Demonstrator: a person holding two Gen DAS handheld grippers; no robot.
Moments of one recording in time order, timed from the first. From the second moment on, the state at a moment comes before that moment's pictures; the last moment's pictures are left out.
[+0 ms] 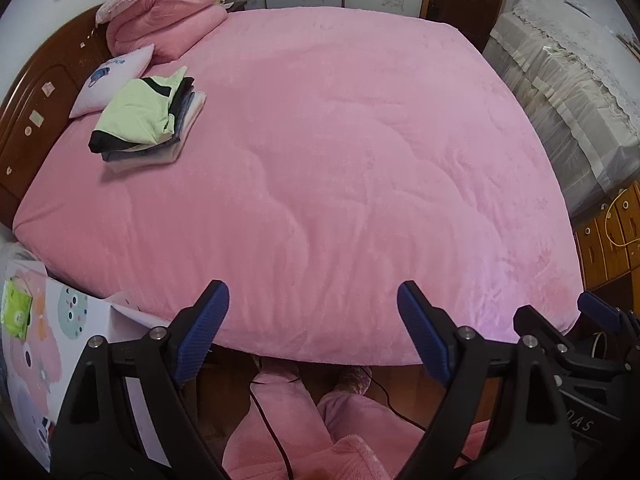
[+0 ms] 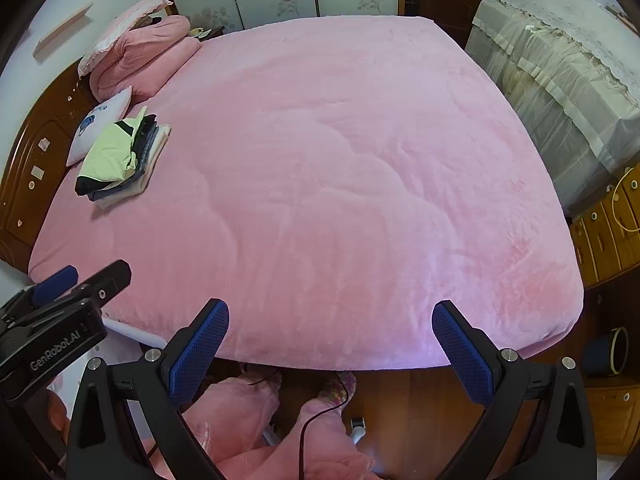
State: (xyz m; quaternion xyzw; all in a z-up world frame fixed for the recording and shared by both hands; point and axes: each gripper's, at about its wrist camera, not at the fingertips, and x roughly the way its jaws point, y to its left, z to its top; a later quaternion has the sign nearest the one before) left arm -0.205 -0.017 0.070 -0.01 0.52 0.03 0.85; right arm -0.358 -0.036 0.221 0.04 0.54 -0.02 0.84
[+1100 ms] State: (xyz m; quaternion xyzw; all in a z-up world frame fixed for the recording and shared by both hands) left arm -0.209 -0.021 0.068 -0.02 0.52 0.02 0.85; right arm -0.364 -0.010 0.205 0.05 0.53 -0.04 0.84
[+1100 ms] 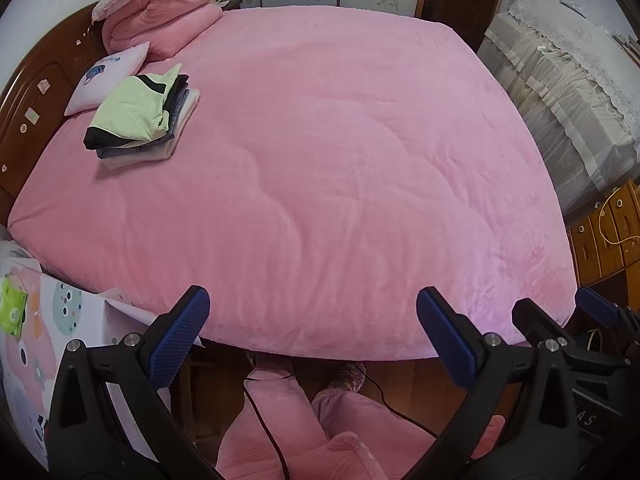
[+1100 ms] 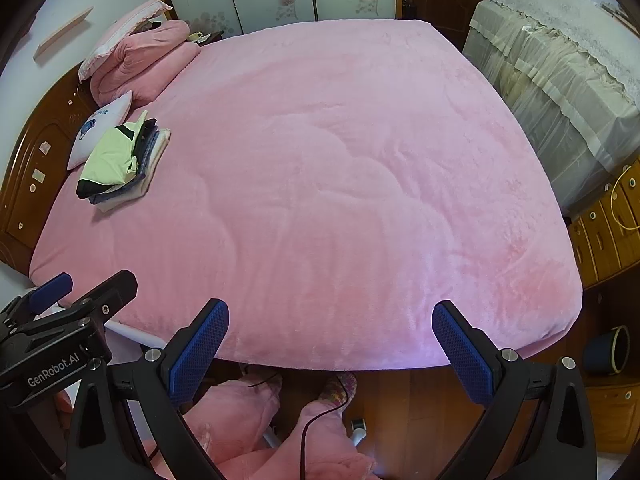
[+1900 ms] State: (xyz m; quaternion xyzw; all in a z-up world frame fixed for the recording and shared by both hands) left arm -0.210 -0.043 0.076 0.00 0.51 0.03 0.86; right arm -0.366 -0.003 0.203 0.05 0.53 -0.05 0.84
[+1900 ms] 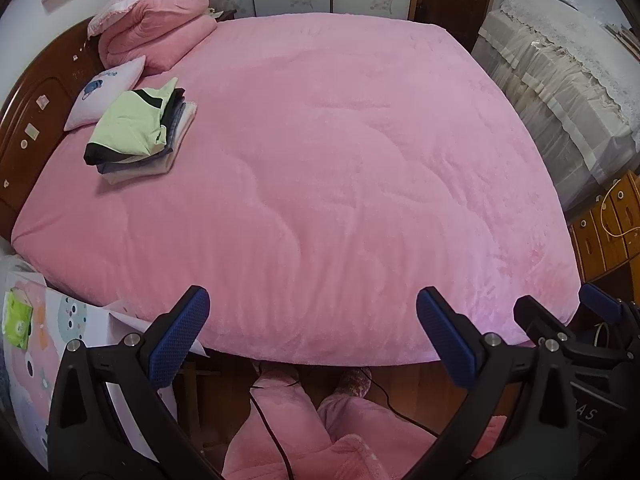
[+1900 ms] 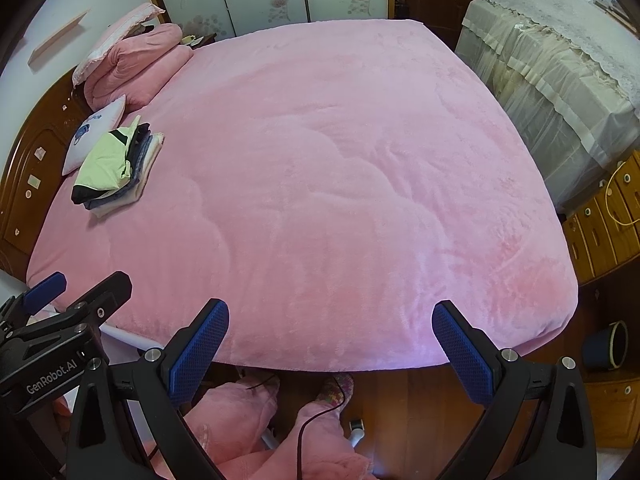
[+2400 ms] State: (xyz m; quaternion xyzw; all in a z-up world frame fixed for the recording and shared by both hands) left arm -0.212 -0.047 0.083 0.01 0.50 0.04 0.87; right arm -0.368 0.013 0.206 0.04 0.53 -0.06 0.84
